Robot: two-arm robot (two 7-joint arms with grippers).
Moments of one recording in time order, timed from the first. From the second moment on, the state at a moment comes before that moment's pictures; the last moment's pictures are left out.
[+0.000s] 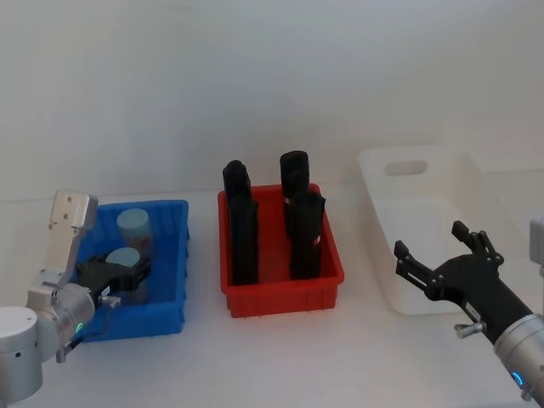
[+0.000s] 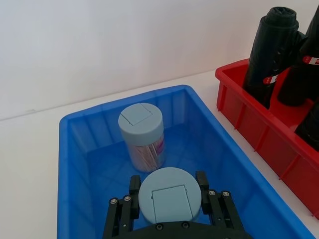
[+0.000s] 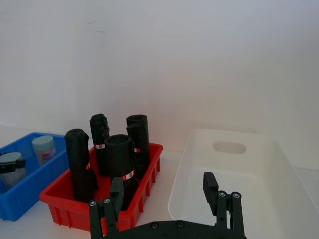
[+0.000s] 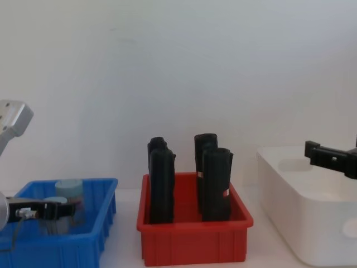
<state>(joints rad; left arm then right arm) -0.50 0.34 0.27 -1.04 -0.34 0.22 -0.18 -0.01 0.34 -0.23 -1.77 0.29 0.03 0.07</state>
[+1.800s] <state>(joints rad) -0.45 0.38 0.30 -1.56 -0.29 0.45 -0.51 -0.01 0.34 -0.23 -1.77 0.29 0.03 0.07</state>
